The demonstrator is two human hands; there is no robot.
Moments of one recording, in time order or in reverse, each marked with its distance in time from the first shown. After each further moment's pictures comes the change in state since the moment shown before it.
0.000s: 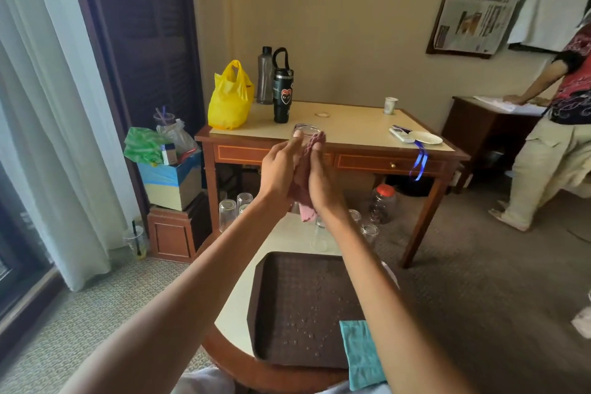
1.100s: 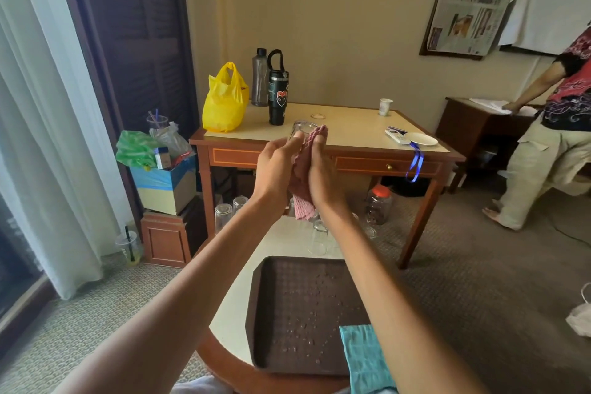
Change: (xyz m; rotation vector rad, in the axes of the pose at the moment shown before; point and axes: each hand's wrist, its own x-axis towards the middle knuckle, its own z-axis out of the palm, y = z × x) left_hand -0.003 0.018 0.001 0.039 -0.059 0.056; right_hand 0.010 -0.019 0.000 -0.048 0.080 0.066
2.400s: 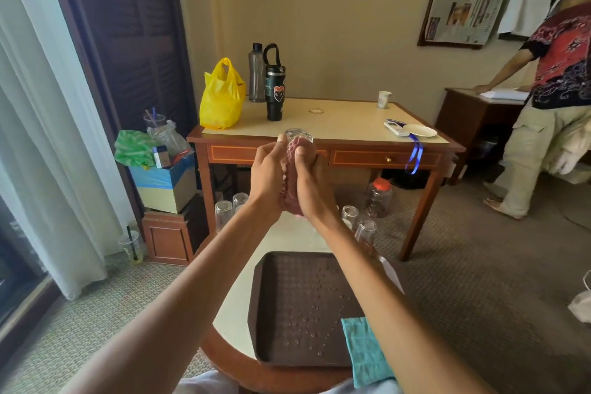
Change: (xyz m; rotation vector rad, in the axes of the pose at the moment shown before) left_hand 0.002 -0.019 -0.008 -0.023 0.119 -0.120; right_hand -0.006 0.032 0.013 0.011 0.056 -0.119
